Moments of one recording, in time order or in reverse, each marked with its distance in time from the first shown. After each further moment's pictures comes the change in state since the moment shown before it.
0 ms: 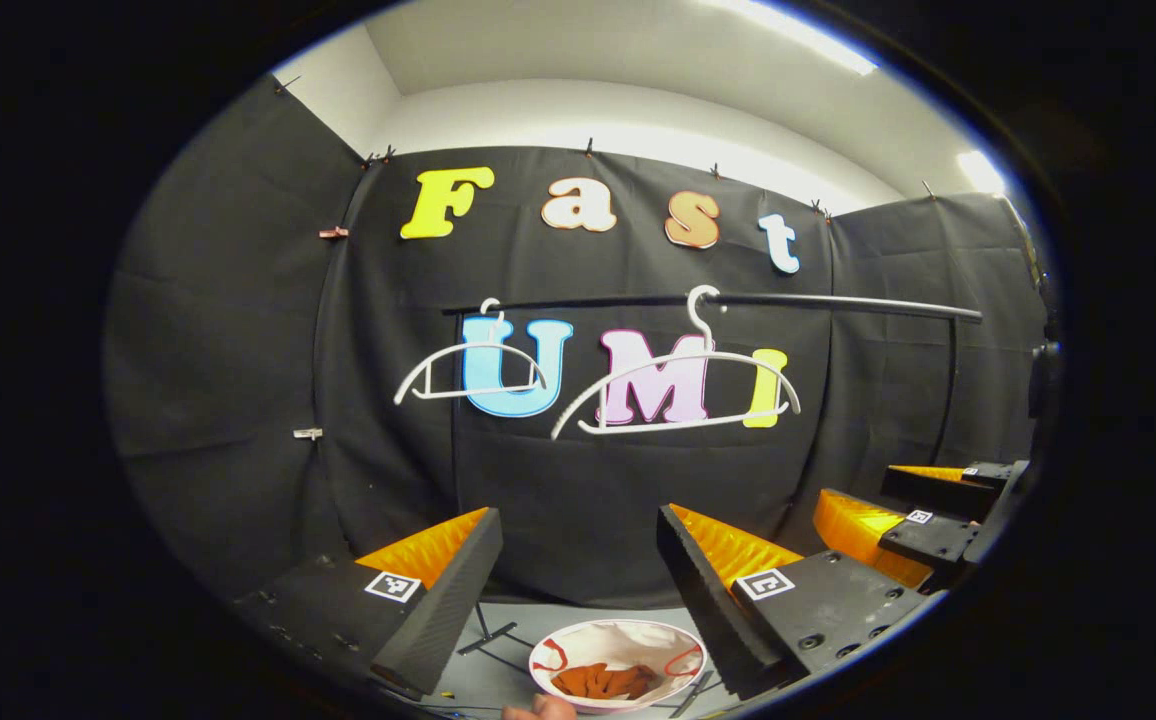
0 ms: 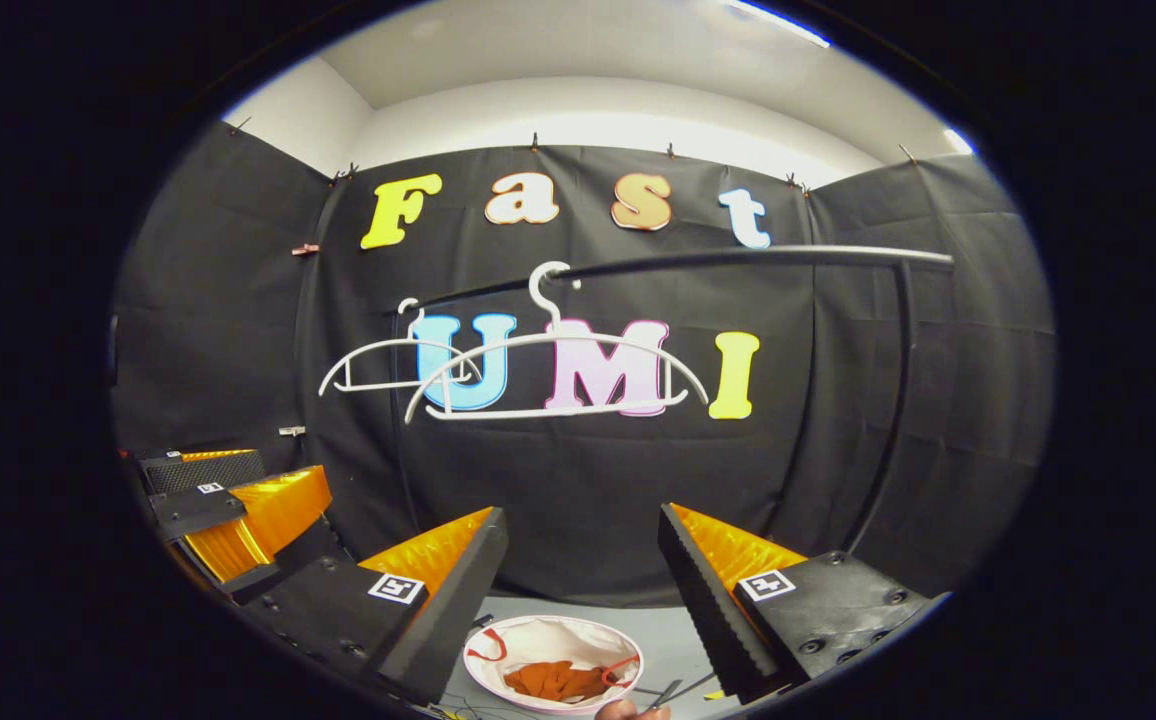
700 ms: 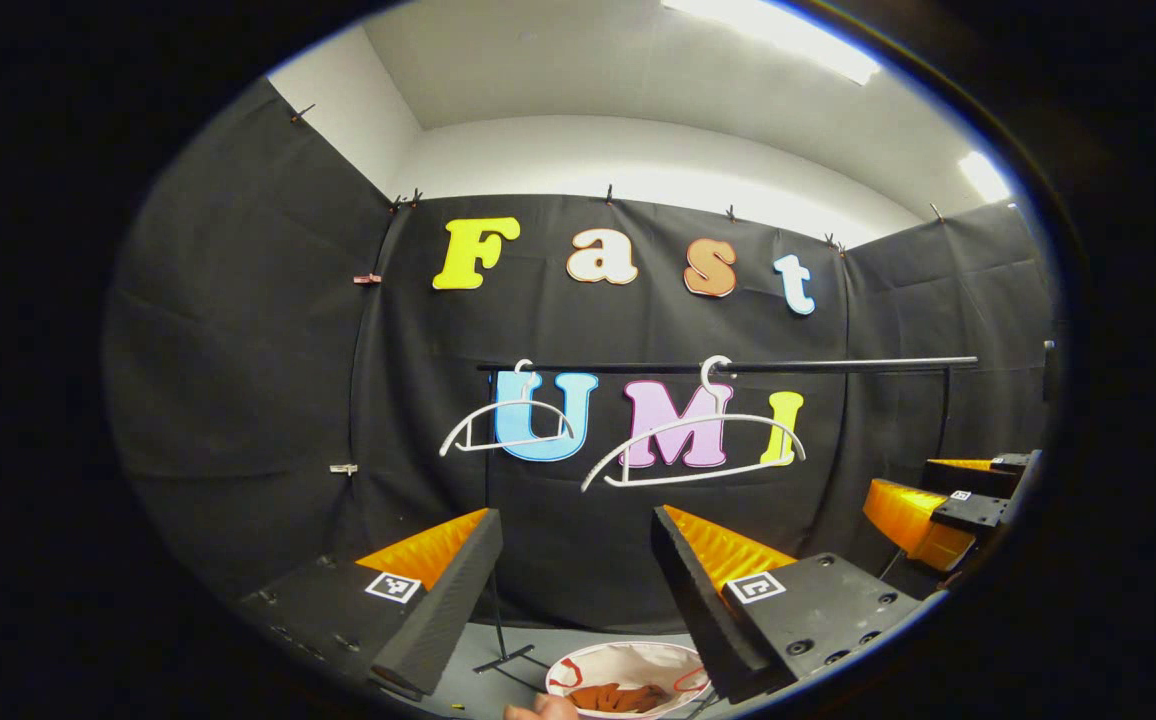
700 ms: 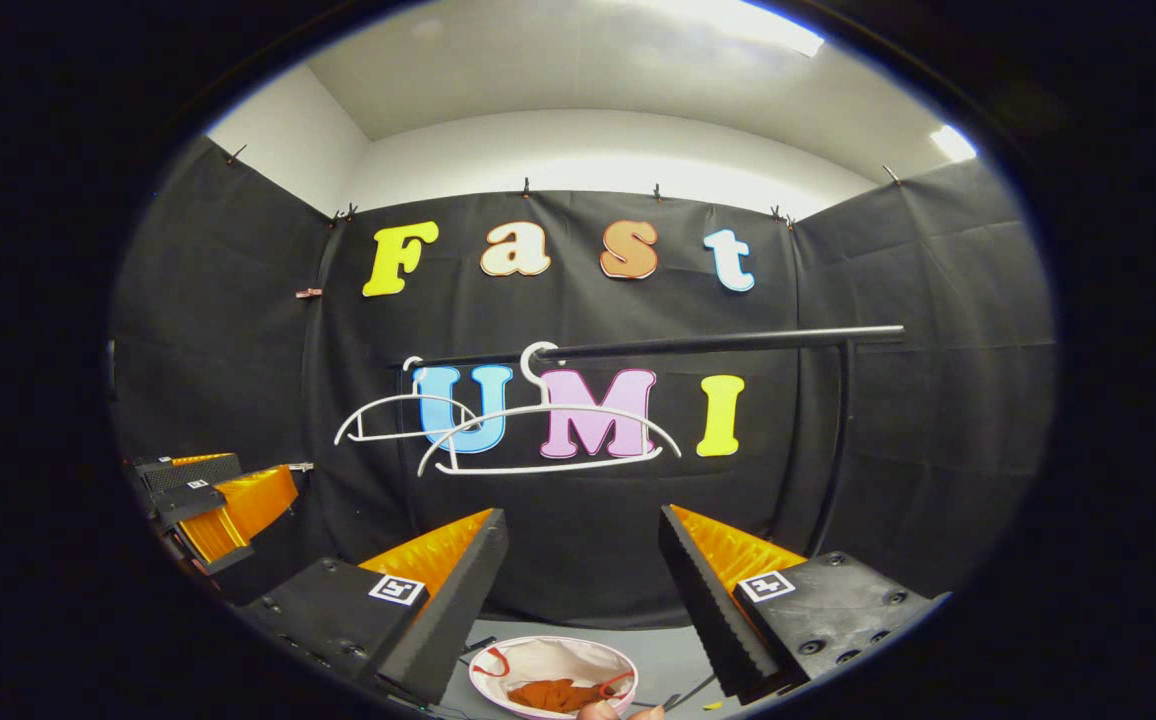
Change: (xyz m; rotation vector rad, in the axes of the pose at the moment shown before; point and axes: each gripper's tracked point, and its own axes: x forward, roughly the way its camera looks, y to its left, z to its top) left arm -0.048 0.012 0.052 0.002 -0.101 0.078; right arm -0.038 -0.028 0.054 0.020 -0.095 -0.010
